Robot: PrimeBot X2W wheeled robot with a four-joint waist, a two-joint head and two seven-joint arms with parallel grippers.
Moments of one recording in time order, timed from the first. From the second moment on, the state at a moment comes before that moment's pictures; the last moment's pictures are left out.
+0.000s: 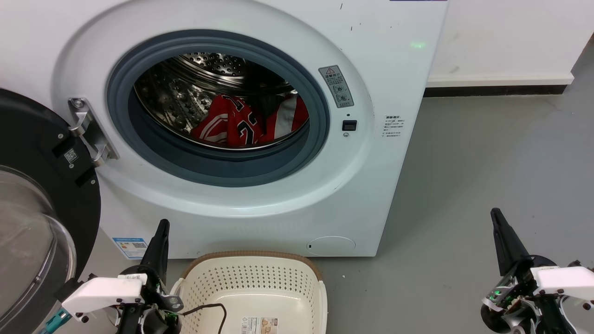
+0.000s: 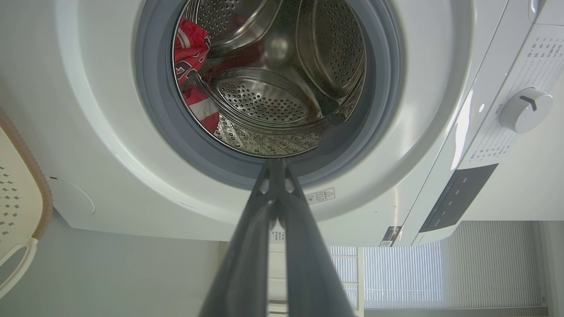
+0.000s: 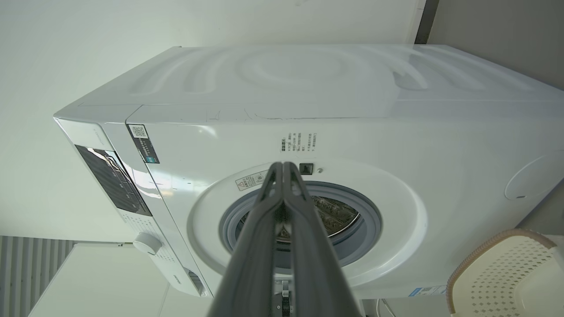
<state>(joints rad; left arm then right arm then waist) -0.11 0.05 0.11 0.25 -1.61 -0.13 0.11 -0.10 -0.05 -0.11 0.25 1.62 0.13 0.11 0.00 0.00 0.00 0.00</state>
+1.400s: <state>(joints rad) -0.06 0.05 0.11 0.27 -1.60 -0.13 0.07 -0.06 -0.05 -0.10 0.28 1.59 0.13 0.08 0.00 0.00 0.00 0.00</state>
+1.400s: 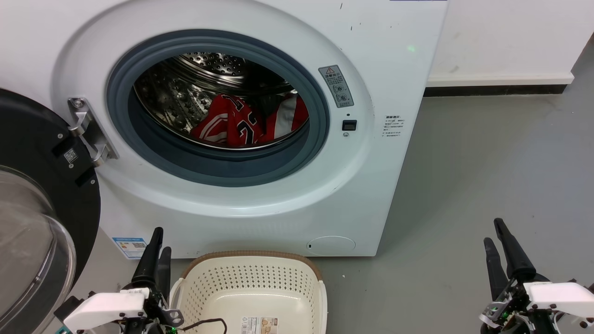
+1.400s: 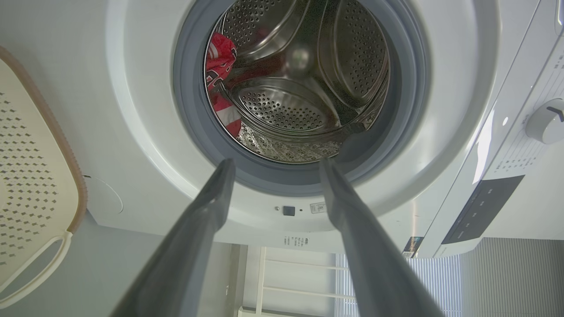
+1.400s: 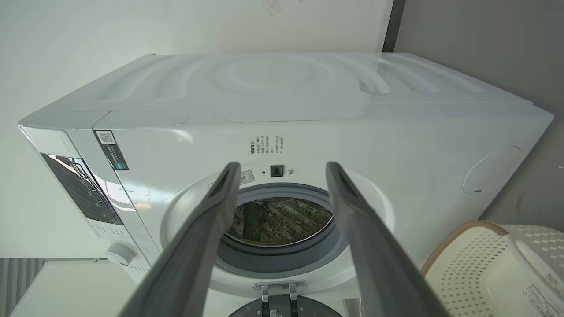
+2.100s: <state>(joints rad) -0.05 0.05 0.22 0.22 -1.34 -0.13 -0.01 -0.07 -0.05 -0.11 0.24 1.23 0.13 -0.01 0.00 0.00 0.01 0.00</state>
